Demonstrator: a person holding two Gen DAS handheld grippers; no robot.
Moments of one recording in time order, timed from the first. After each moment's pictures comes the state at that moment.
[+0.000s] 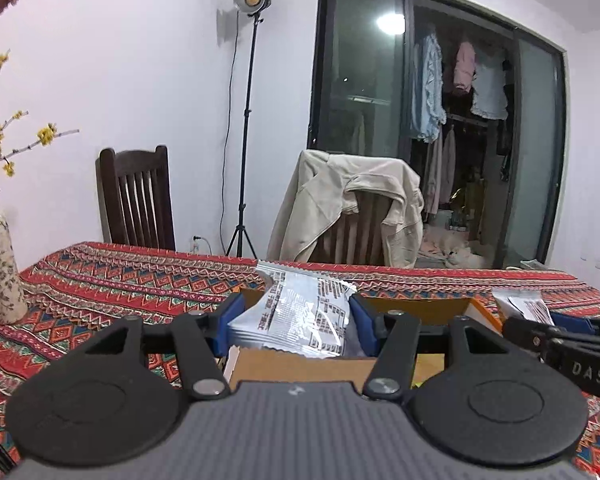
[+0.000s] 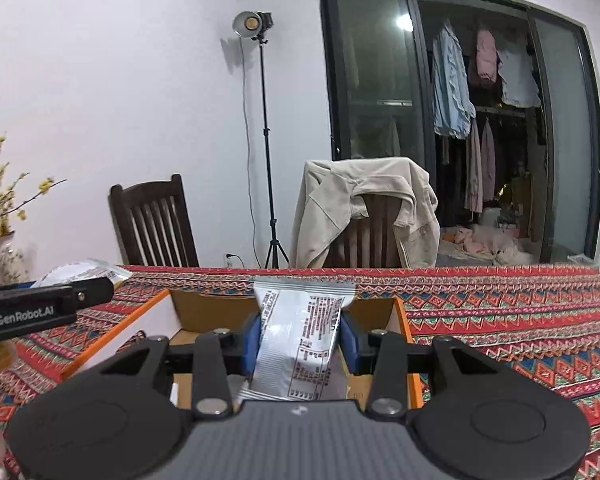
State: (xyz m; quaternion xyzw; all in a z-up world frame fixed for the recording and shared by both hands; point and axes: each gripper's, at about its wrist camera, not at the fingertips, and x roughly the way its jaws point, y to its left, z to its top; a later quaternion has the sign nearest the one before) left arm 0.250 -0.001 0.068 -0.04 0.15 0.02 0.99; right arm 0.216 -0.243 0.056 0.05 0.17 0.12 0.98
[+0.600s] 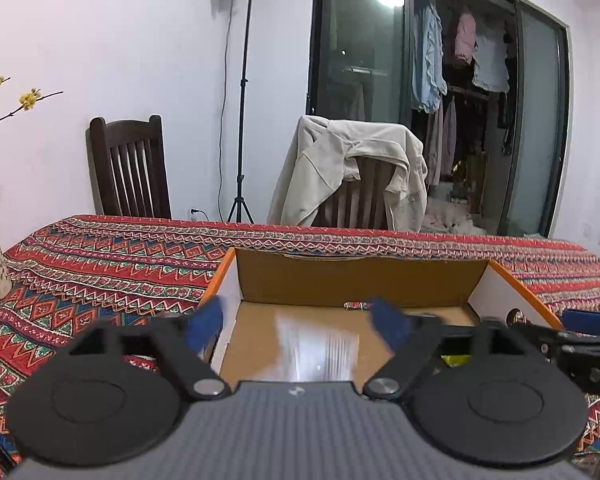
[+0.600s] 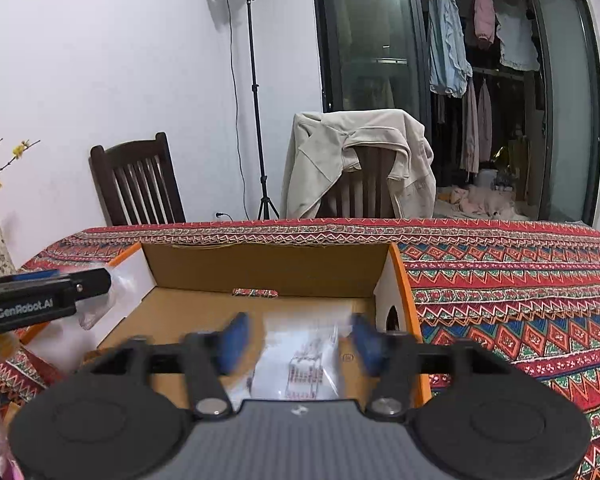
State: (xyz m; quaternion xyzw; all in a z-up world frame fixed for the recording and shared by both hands) left arm 0.273 0.000 0.034 -0.03 0.19 0.02 0.98; right arm 0.239 -0.246 0.022 0.05 0.23 0.11 0.97
